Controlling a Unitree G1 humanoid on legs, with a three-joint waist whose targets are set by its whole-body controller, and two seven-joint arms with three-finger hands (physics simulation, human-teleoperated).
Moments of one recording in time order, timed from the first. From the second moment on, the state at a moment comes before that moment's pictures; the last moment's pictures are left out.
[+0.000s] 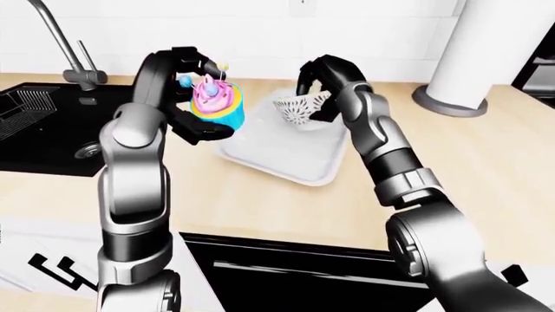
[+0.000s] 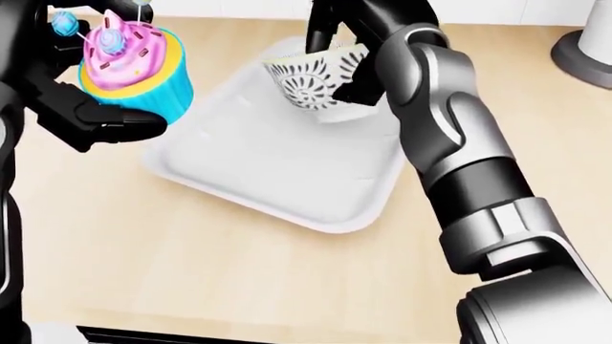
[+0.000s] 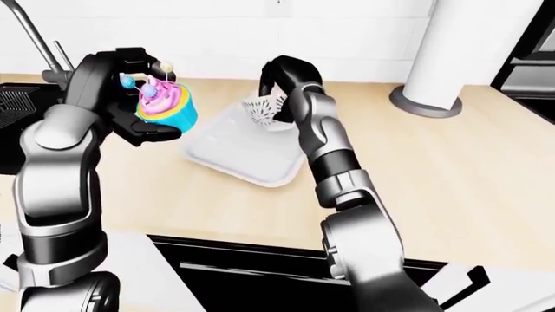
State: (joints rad) left arm -0.81 0.30 0.10 -0.21 0.37 0.84 -0.33; right arm -1.22 -0.17 0.04 0.92 -0.93 0.04 0.14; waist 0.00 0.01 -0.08
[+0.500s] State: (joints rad) left arm -0.79 0.29 0.11 -0.23 0.37 0.85 -0.32; right arm -1.04 -0.19 0.01 0.57 -0.92 0.11 0.26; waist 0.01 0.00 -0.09
